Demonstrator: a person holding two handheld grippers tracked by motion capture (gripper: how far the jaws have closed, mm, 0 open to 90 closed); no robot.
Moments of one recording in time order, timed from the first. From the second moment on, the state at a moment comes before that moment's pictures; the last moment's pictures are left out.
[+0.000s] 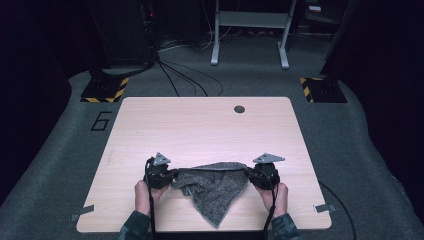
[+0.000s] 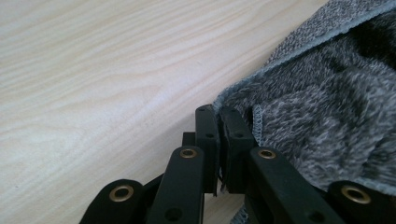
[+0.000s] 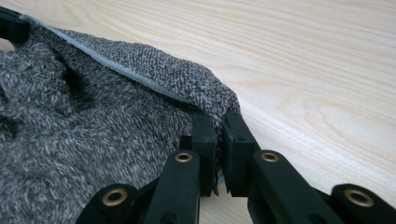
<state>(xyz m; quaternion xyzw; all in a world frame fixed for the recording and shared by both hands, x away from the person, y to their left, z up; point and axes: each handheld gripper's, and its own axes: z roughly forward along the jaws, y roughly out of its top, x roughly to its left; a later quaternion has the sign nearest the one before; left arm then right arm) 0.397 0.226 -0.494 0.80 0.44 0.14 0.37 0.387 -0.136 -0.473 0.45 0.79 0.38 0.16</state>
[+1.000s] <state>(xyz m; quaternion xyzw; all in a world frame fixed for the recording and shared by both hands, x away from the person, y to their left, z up) 0.513 0.220 -0.476 0.83 0.44 0.13 0.31 0.498 -0.131 -0.459 0.46 0.81 0.33 0.15</state>
